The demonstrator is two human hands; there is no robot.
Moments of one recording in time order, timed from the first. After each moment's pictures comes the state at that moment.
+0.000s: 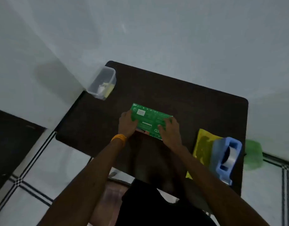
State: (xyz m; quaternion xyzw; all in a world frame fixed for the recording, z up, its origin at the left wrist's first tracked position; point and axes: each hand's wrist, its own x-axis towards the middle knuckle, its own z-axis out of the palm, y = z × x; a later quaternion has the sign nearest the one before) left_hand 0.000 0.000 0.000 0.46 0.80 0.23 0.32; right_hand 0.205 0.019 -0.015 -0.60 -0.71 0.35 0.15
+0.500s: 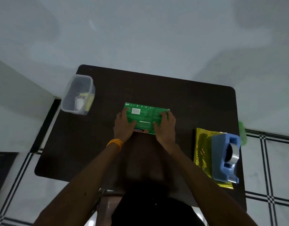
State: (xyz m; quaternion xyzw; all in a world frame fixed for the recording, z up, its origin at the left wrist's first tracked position) left_hand -0.019 0.067 -0.020 0.51 0.76 0.19 0.36; right_hand 0.163 0.067 -0.029 -0.71 -0.61 0.30 0.17
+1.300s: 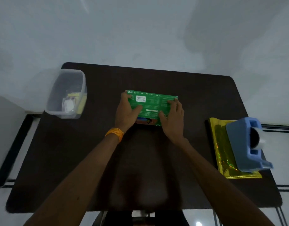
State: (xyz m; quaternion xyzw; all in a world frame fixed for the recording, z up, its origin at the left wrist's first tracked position) left_hand -0.060 0.114 -0.069 0.59 0.61 0.36 0.38; right_hand 0.123 0.072 -0.073 -0.75 -0.58 0.17 0.28
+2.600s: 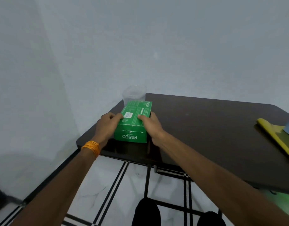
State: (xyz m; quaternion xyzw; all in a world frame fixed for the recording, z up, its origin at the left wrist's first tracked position) left_hand -0.273 -0.113 -0.098 0.48 0.68 0.51 0.23; right_hand -0.114 -0.056 -0.117 -0.46 -0.55 0.54 0.44
